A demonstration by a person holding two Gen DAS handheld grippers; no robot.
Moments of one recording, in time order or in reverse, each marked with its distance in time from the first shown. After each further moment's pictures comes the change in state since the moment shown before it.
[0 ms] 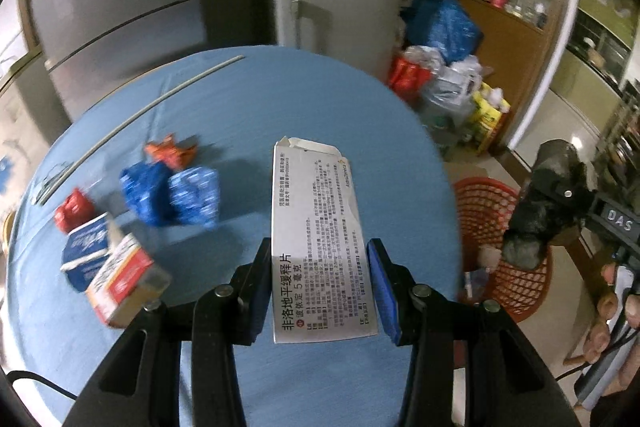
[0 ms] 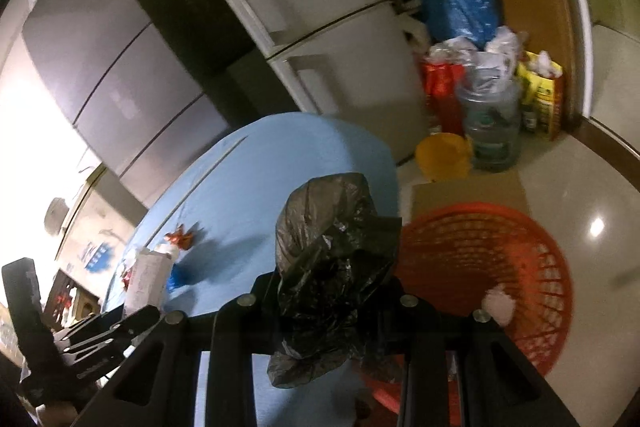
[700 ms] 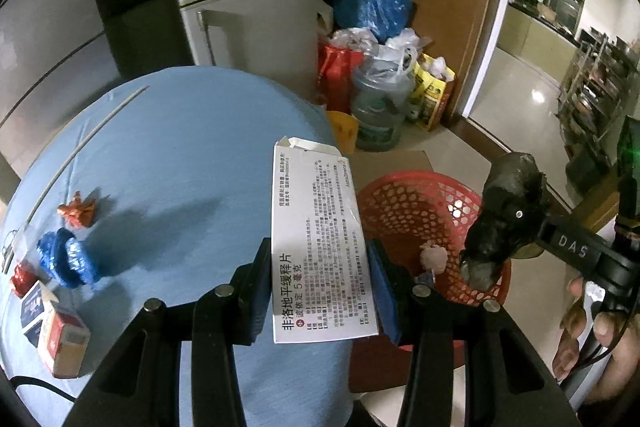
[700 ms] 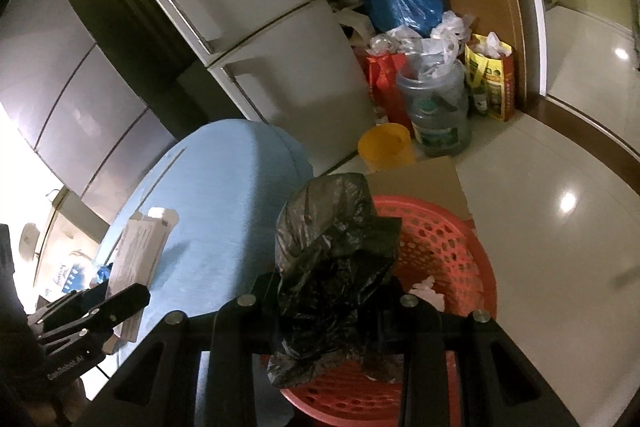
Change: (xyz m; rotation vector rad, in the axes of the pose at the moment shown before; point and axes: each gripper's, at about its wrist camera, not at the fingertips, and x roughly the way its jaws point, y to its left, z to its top) left arm 0.033 -0.110 0.026 0.178 0.034 -0.111; right arm -0.009 -0.079 -0.001 0.081 0.025 -0.113
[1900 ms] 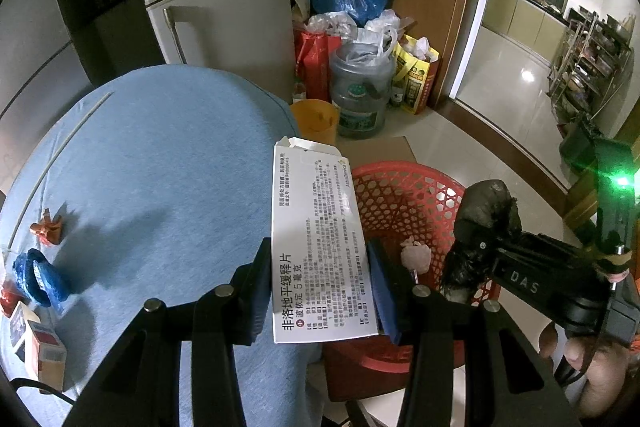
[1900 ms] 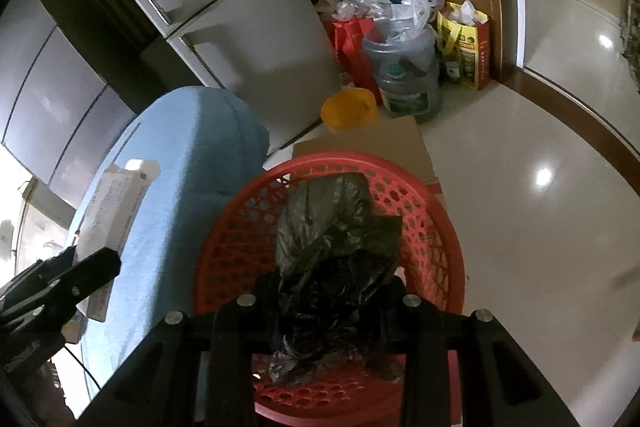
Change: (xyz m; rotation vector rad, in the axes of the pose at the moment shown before) left arm 0.027 -0.035 0.008 0.055 0.046 -0.026; right arm 0.035 -0.036 -0.010 0.027 0.114 -0.118
